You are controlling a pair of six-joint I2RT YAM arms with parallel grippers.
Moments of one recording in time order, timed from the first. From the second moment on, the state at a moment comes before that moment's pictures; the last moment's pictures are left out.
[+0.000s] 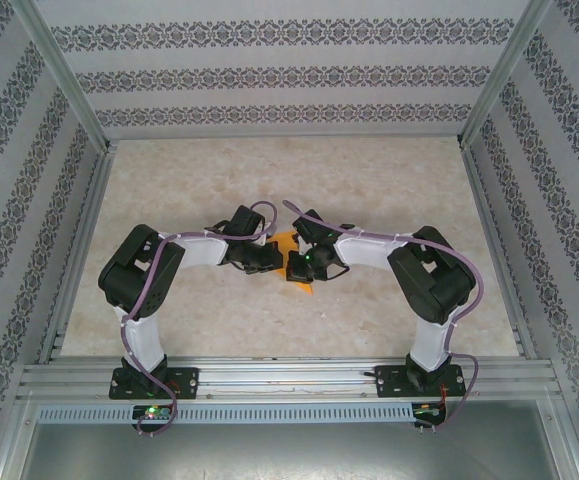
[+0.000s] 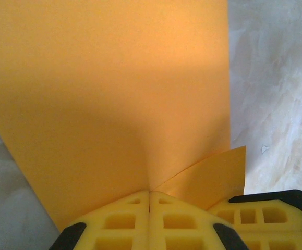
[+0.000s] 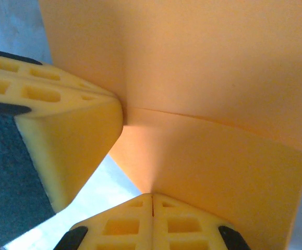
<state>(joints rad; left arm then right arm) -0.50 1.88 0.98 -0.13 0.51 -0.63 0.66 1.85 1.04 -0.41 -0.40 0.71</state>
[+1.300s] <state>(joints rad) -0.51 1.88 1.01 -0.17 0.50 -0.61 0.50 1.58 0.84 -0.60 -0.38 0.59</state>
